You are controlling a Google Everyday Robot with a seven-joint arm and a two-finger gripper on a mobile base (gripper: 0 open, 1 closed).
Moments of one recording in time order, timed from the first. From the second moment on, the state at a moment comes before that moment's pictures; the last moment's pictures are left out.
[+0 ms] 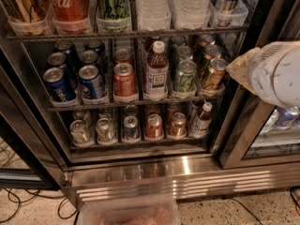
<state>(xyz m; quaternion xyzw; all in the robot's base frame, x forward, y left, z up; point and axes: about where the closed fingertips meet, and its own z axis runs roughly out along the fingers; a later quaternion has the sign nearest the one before) 0.493 -0.191 0.977 -0.79 0.34 -0.43 0.26</state>
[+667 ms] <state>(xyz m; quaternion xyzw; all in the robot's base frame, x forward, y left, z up) 0.497 -0.189 0.976 -0.79 0.31 -0.46 0.25</state>
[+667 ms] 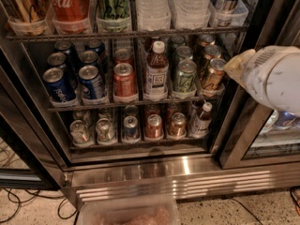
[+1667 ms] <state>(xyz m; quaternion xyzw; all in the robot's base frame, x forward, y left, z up) 0.500 -0.170 0.983 -0.75 0.09 -0.62 0.22</state>
